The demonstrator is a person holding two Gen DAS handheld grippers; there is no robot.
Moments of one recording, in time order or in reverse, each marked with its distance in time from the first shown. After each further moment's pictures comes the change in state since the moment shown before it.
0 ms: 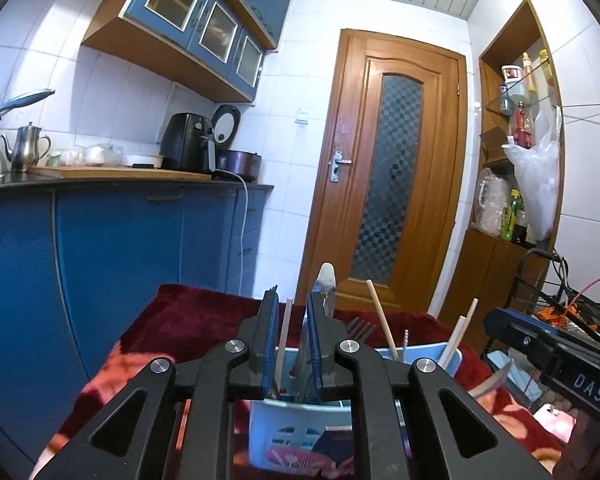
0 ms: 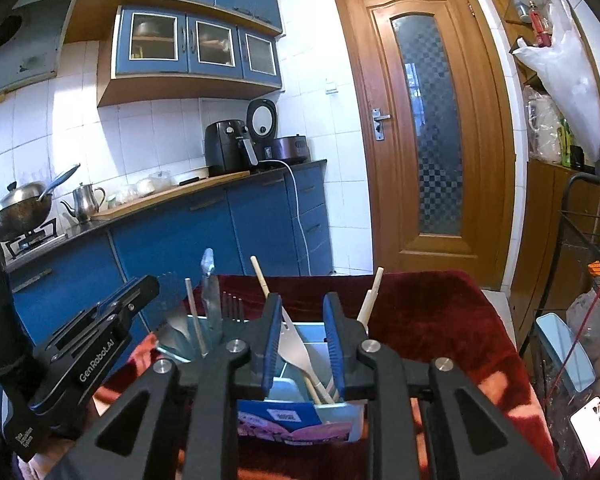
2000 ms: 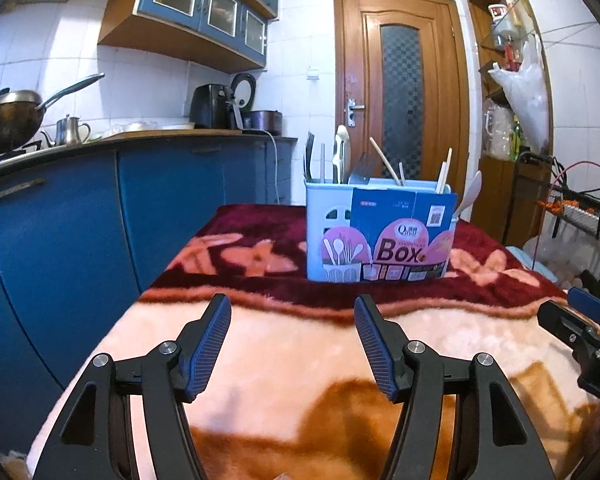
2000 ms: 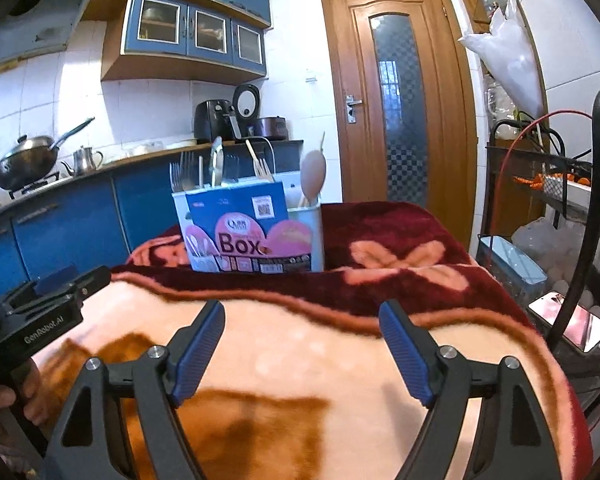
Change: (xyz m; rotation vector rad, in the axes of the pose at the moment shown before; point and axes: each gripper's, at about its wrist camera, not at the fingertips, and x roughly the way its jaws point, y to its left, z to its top) left arm -0.126 0.011 -0.114 0.132 0.149 0.128; right arm -0.106 -0.002 -0.152 -0.022 0.025 -0.098
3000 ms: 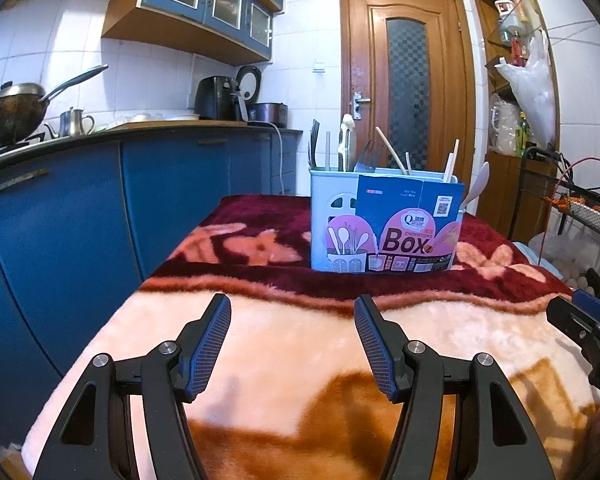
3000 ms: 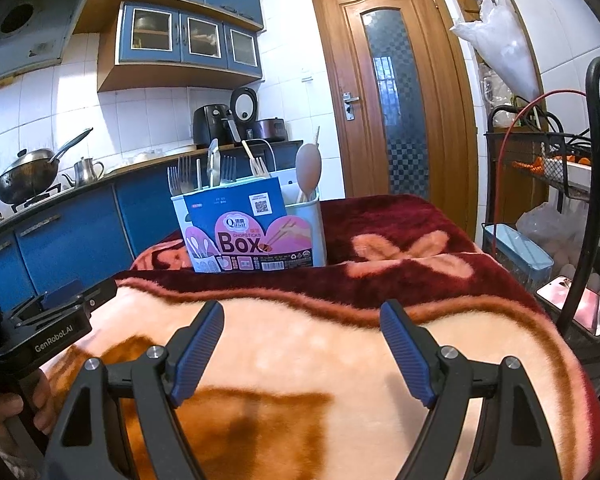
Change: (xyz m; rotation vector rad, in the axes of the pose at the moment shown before) left arm 0.006 -0.001 -0.006 -0.011 0.021 0.017; right arm -0.003 -0.005 -0.003 0.049 -0.010 0.021
